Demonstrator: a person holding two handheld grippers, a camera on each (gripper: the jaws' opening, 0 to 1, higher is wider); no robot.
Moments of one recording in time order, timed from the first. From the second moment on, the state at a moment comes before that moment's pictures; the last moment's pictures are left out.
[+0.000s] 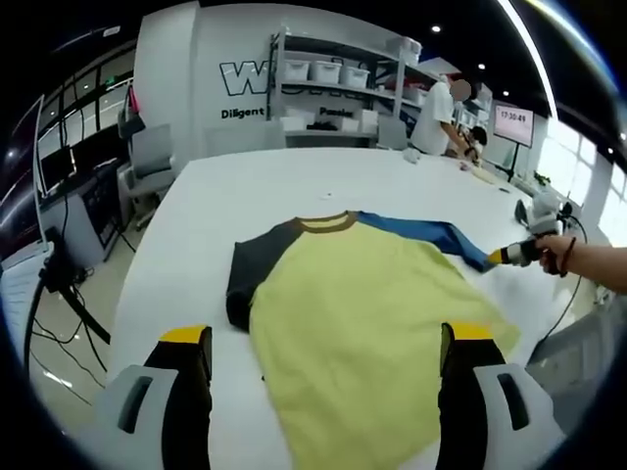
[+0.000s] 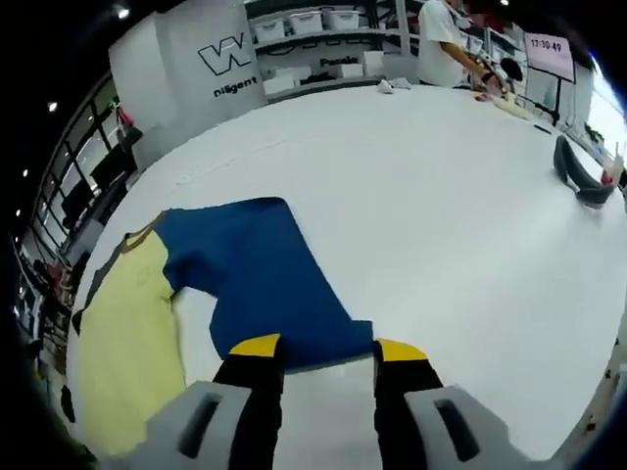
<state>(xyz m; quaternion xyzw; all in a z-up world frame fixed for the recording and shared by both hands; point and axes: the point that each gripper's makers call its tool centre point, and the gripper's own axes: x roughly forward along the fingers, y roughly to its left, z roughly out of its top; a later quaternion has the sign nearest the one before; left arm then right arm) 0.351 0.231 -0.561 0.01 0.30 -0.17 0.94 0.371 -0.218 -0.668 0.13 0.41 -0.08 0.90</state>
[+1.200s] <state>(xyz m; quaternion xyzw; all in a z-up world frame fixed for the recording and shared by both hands) 0.340 0.235 -0.561 0.02 0.31 -0.19 0.93 0.461 -0.337 -0.650 -0.11 0.47 -0.05 0.87</state>
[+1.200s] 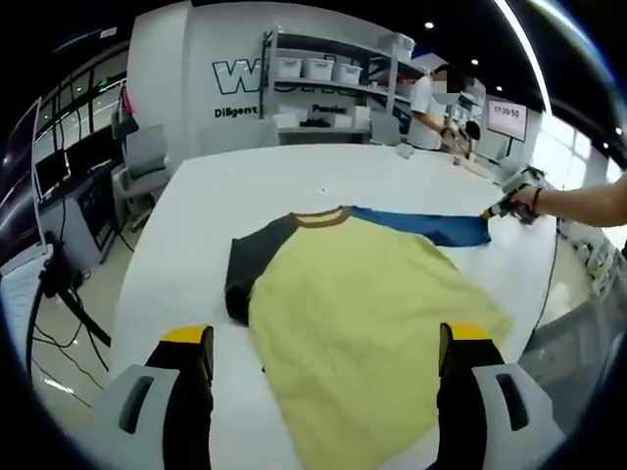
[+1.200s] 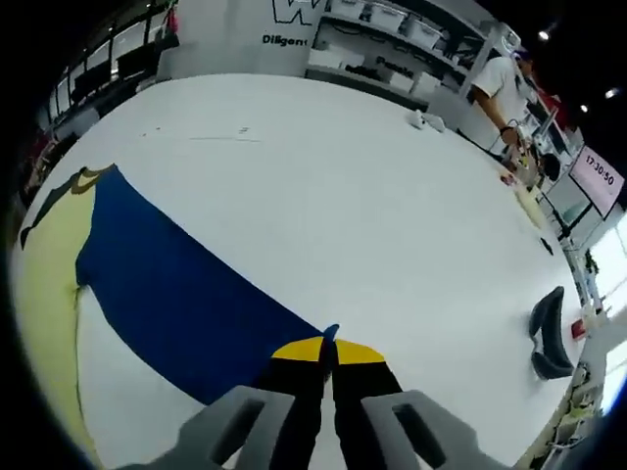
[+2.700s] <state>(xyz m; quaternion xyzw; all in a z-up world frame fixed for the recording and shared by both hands) 0.329 0.240 -0.547 0.01 0.31 -0.20 0.93 0.456 -0.345 -0.671 0.05 0.41 -0.08 0.91</state>
